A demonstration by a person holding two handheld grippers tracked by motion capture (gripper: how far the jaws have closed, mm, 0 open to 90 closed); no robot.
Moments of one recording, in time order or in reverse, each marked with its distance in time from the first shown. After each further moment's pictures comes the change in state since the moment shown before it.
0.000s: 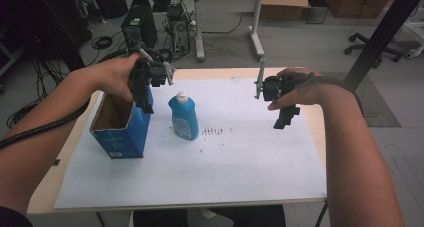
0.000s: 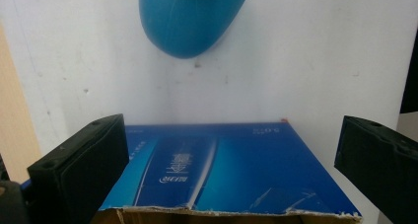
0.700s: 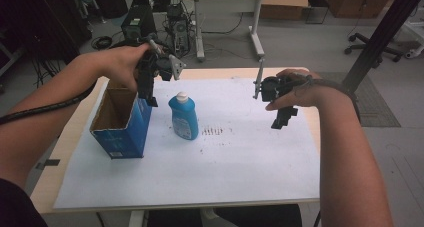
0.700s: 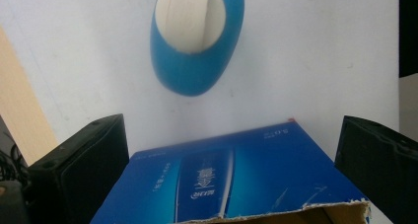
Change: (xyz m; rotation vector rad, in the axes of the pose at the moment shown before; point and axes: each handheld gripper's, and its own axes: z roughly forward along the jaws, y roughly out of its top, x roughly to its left) left arm 0.008 0.024 -0.019 -0.006 -0.005 0.184; right arm 0.000 0.001 0.004 -0.007 -0.020 0.039
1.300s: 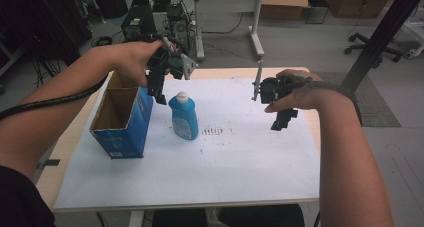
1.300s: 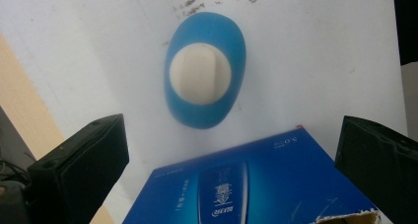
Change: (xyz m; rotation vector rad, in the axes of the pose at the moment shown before) left arm 0.007 0.028 -0.003 0.012 -0.005 0.093; right arm 0.012 0.005 -0.009 0.012 -0.033 -0.004
